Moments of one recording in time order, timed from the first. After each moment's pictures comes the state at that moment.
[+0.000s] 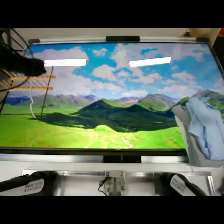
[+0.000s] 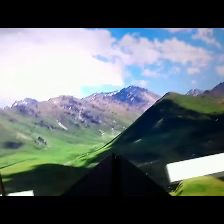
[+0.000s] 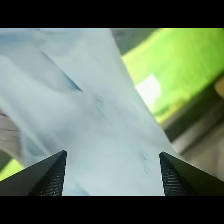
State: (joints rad) left arm -0.08 -1.34 1.75 1.40 -1.40 -1.46; right arm -0.53 -1.14 1.57 -1.73 1.54 1.55
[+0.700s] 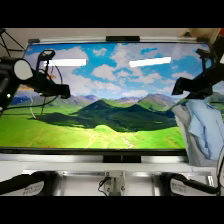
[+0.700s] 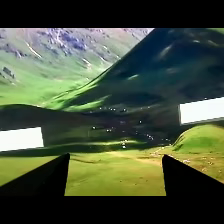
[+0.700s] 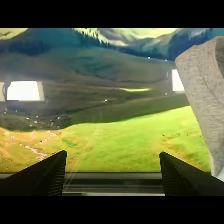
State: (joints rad) left arm -0.28 -1.32 1.49 1.53 -1.38 -1.65; right arm -0.10 -1.38 1.64 -1.40 1.67 1.60
